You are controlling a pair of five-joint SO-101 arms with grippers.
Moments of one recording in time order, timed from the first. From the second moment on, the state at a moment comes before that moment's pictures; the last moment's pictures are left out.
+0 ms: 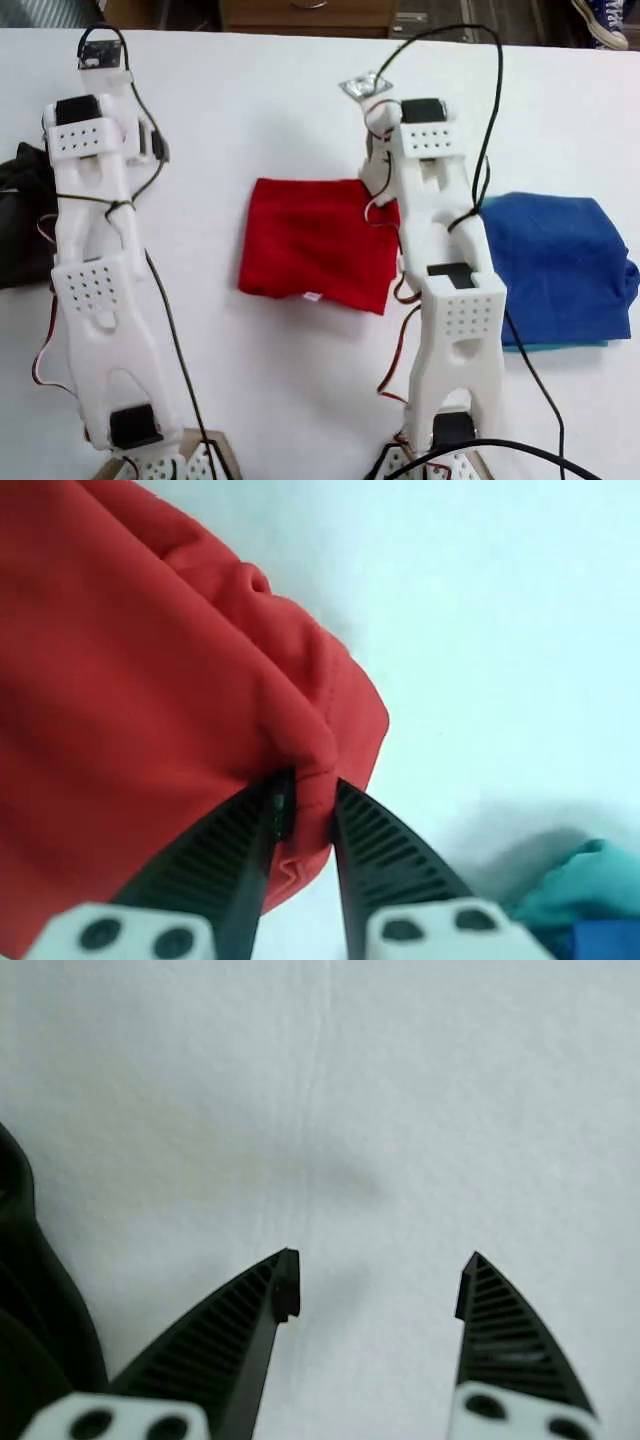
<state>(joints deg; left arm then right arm) -21.4 53.9 -57.5 81.5 -2.9 -9.8 40.0 -40.9 92.7 25.5</state>
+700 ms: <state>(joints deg) -21.4 53.9 -57.5 81.5 -2.9 -9.8 41.3 -47.2 89.6 35.3</state>
